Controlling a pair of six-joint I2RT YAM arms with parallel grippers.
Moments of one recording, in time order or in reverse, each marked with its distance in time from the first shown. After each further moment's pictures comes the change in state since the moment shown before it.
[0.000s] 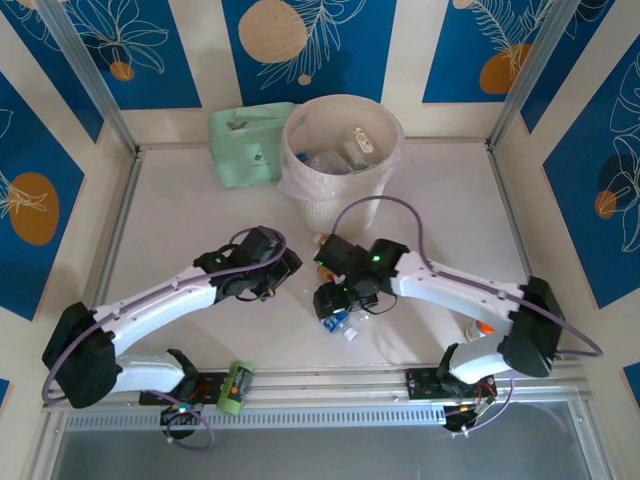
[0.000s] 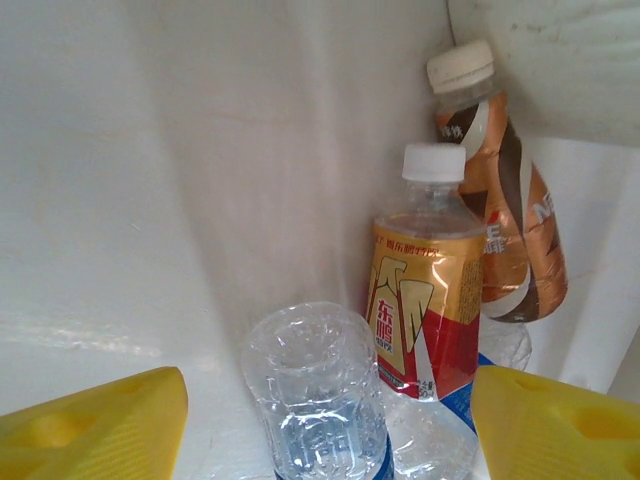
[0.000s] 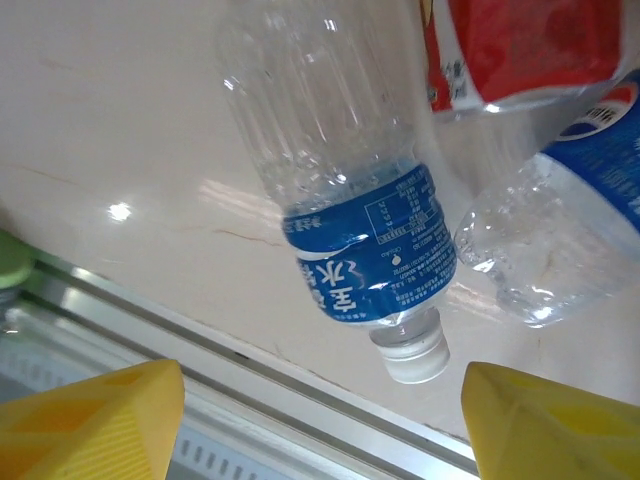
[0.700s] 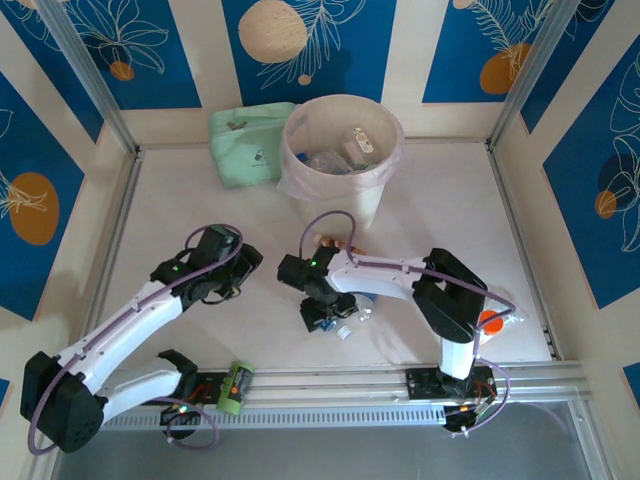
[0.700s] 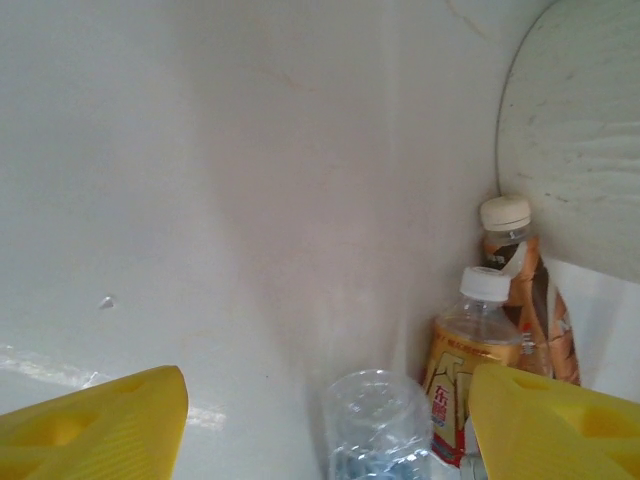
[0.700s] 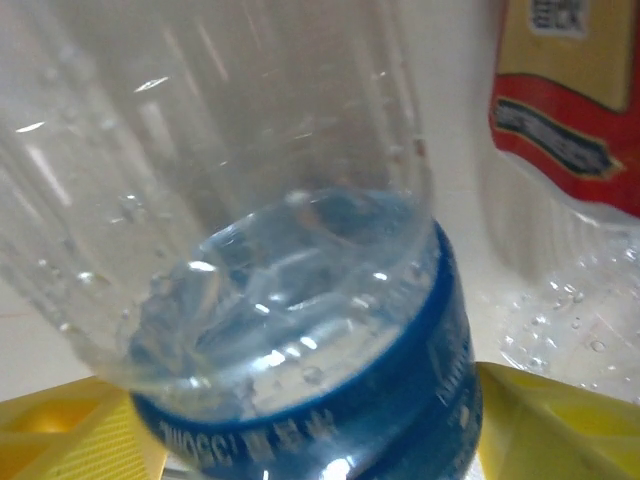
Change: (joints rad) left arm 0.209 -0.212 -0.088 -0.127 -0.015 0.092; right arm 0.053 0.396 0.137 -0.048 0.080 -0.032
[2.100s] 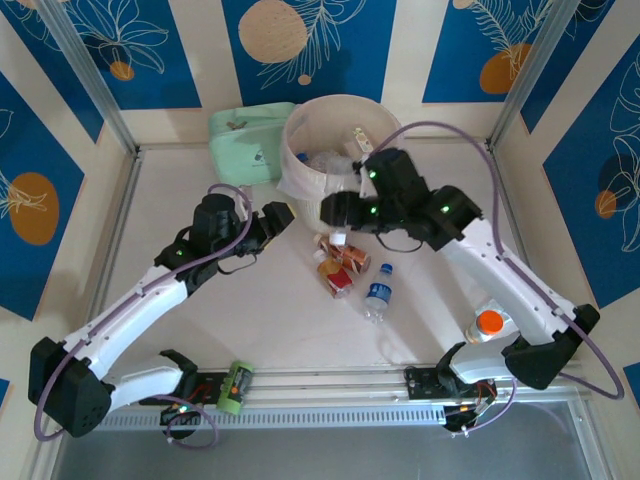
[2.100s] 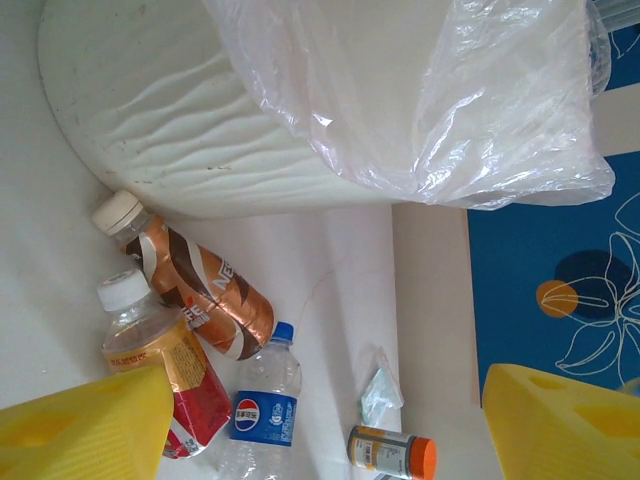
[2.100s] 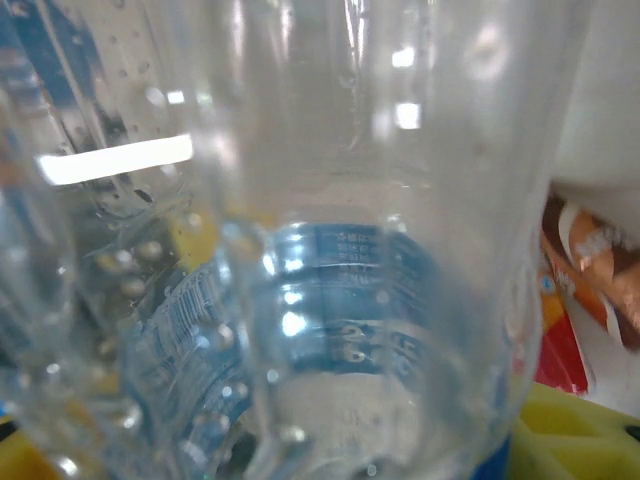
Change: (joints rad) left arm 0.003 0.088 0.134 0.466 0.321 0.209; right arm -0.381 -0.510 0.344 0.116 -0.162 0.048
